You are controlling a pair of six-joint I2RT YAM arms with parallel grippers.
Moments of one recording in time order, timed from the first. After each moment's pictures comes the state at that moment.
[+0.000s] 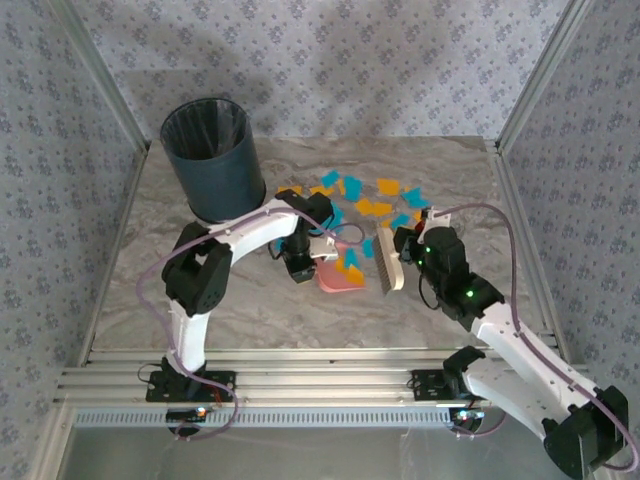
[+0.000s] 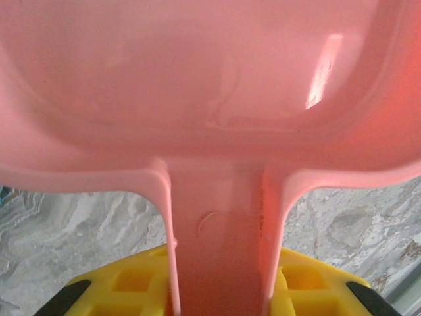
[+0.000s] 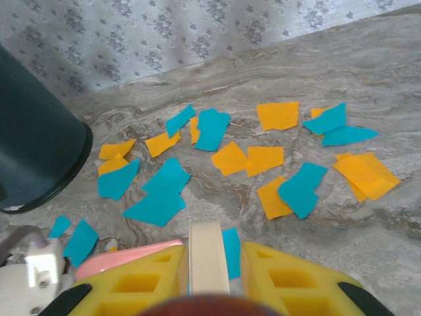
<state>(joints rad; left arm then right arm) -0.74 1.98 1.56 -1.20 0.09 0.48 0.50 0.82 0.63 -0.21 0.24 0.47</state>
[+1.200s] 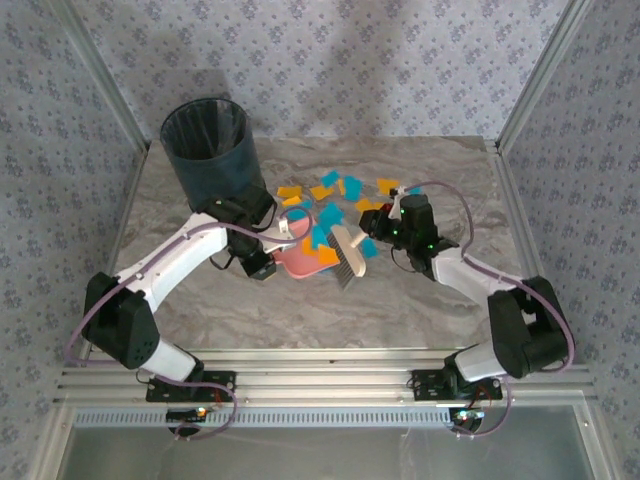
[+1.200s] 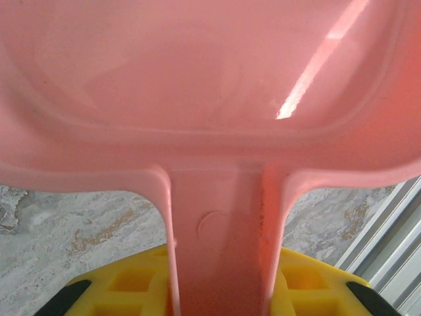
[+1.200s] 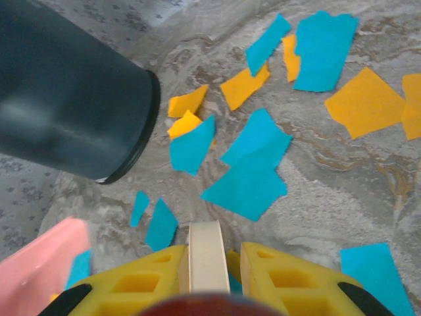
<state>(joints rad) -0.56 1.50 1.26 -1.15 0.14 0.47 0.37 1.44 0.74 0.21 -0.27 0.67</state>
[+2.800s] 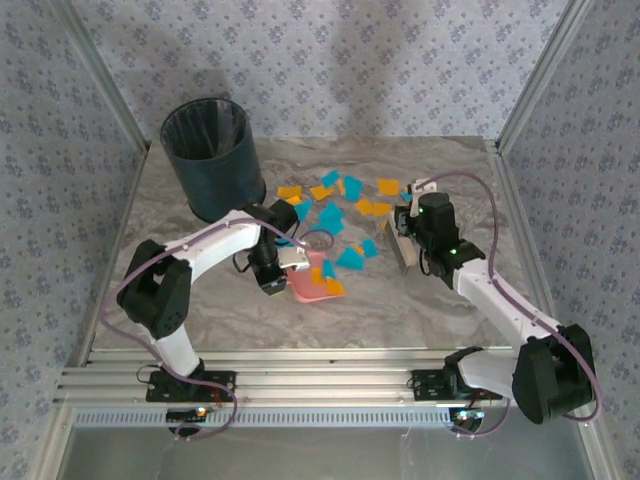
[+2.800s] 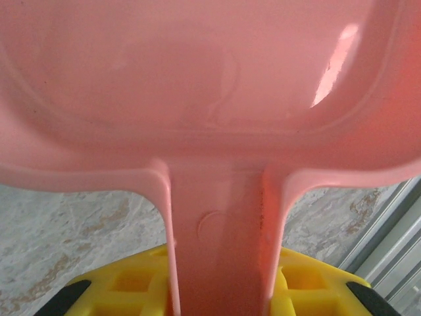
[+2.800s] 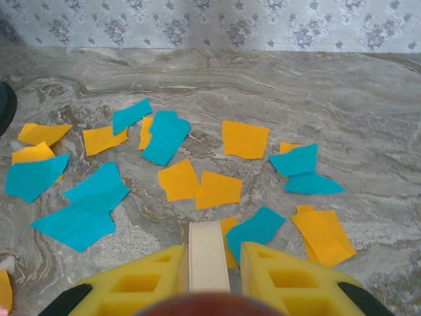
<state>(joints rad) -0.64 1.74 1.27 -1.17 0.13 0.54 0.36 1.18 0.78 -0.07 0.15 0.13</state>
